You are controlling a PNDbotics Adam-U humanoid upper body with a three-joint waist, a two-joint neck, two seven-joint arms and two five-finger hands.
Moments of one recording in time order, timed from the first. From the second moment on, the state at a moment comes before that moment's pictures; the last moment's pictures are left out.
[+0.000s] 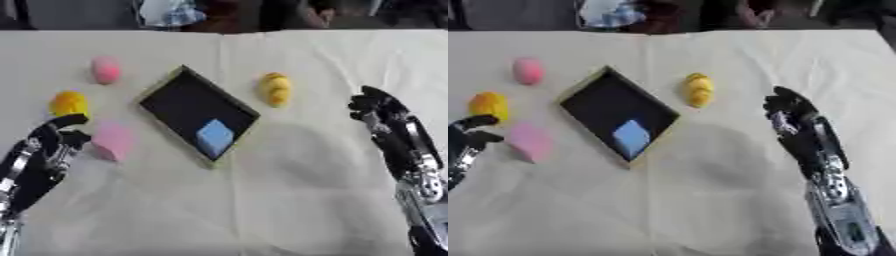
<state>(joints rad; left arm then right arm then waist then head) -0.08 0.17 0.07 -1.83 -0.24 -0.04 -0.34 -0.10 -0.23 -0.04 -1.71 -0.07 -0.15 0.04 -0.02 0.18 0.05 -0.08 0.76</state>
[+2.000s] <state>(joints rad) -0.58 0.83 -0.32 -1.52 -0.42 -0.28 -0.58 -0.08 -0.25 -0.03 -1.70 -0.06 -0.15 0.05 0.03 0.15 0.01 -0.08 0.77</state>
